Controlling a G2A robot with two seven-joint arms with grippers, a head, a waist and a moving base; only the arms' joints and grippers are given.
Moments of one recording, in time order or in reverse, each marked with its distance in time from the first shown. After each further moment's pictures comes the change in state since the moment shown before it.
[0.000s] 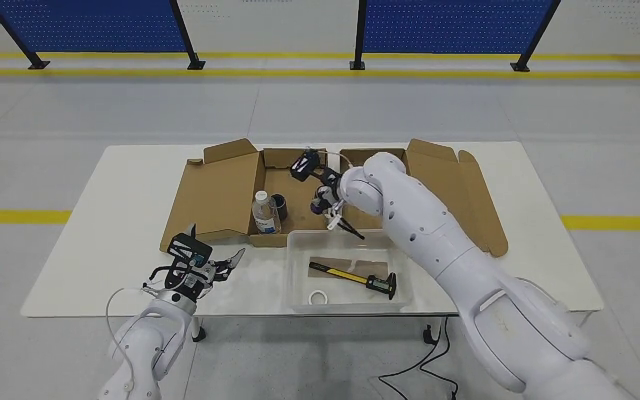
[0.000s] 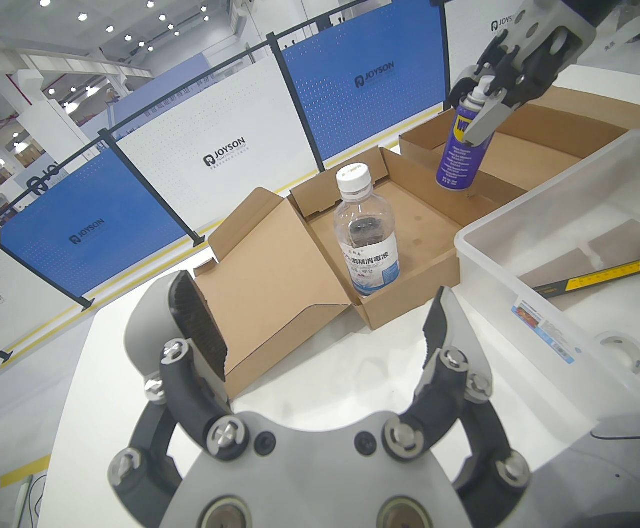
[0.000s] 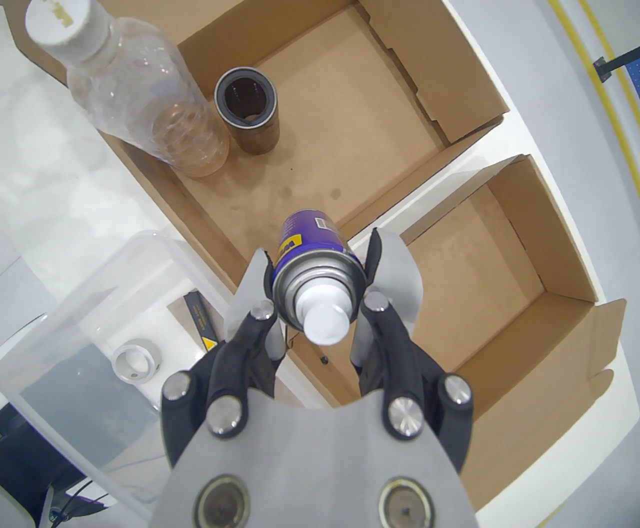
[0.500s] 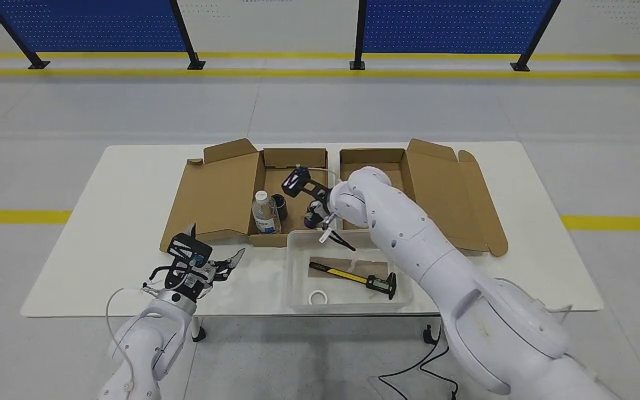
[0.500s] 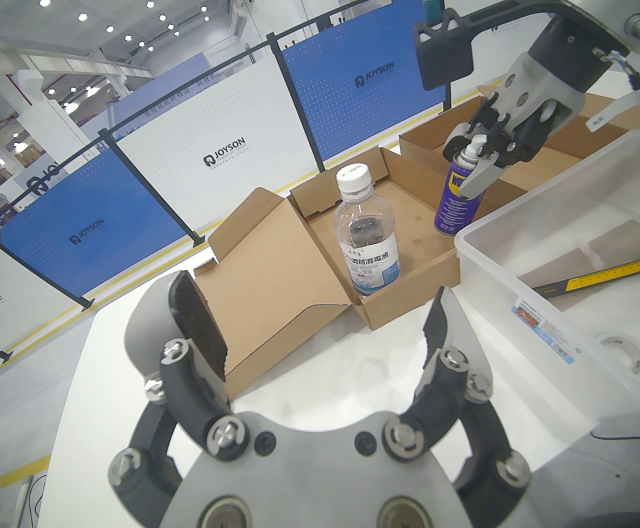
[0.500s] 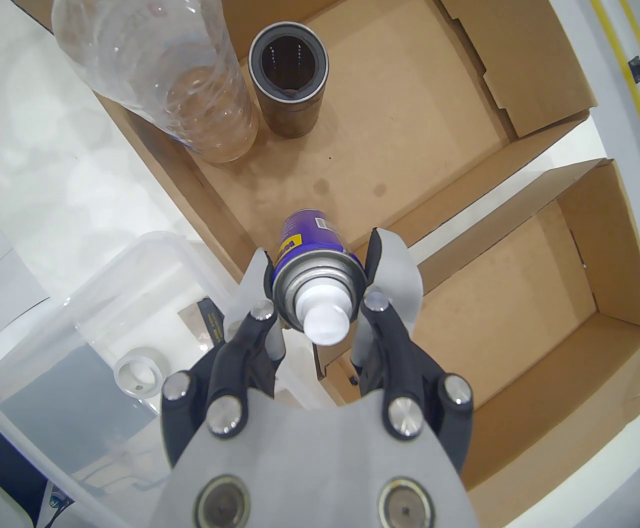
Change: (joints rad) left arm 0.000 0.000 0.000 0.000 0.000 0.000 0.000; right arm 0.017 -0.088 -0.070 0.187 0.014 -0.034 -0.094
